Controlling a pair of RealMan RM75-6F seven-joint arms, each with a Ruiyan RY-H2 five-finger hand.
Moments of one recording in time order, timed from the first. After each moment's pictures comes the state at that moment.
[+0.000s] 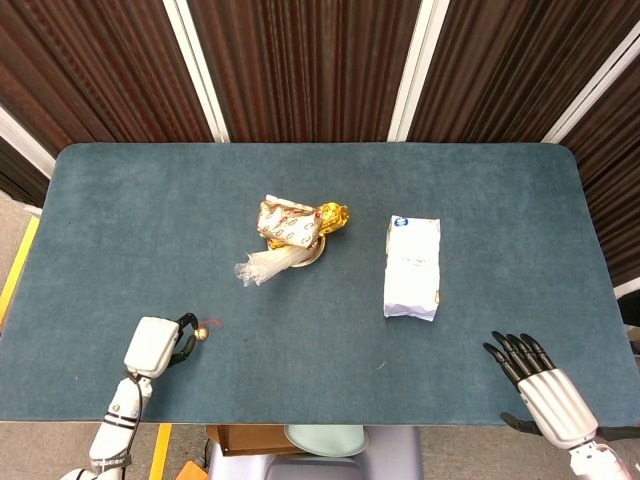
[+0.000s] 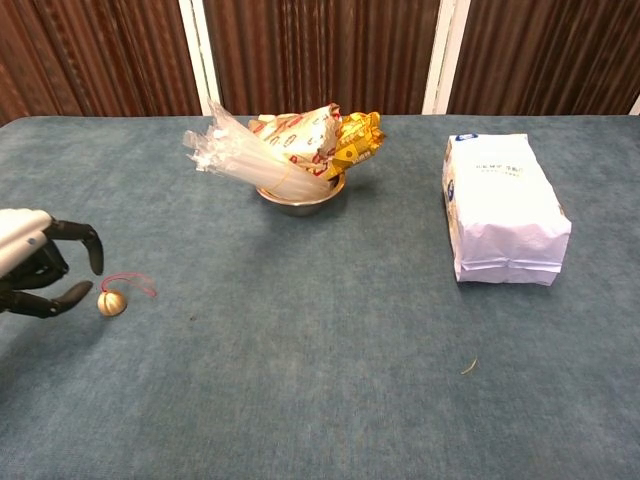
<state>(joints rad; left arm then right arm) -0.29 -1.67 -0.10 -1.24 1.57 1.27 0.16 0.05 -1.06 -0.14 -1.64 -1.81 1.44 -0.06</state>
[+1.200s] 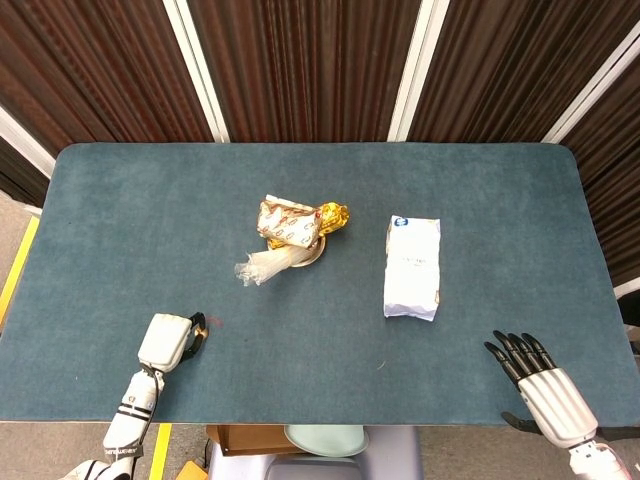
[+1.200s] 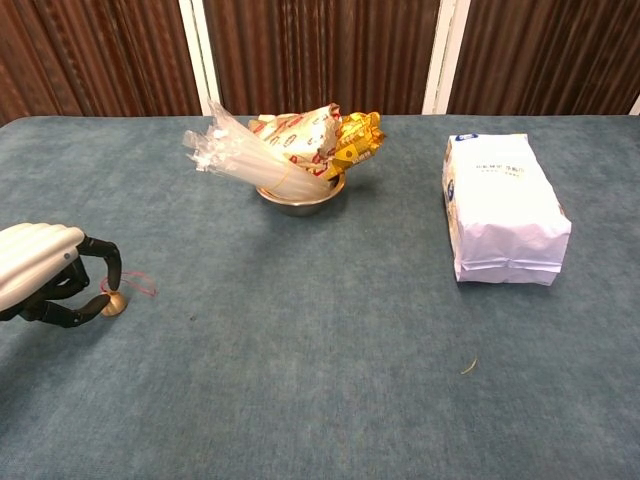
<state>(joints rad) -0.36 -1.71 -0.07 -1.20 1.47 1.23 0.26 0.06 -1.06 -0.15 -1.65 -1.80 1.43 -0.08</state>
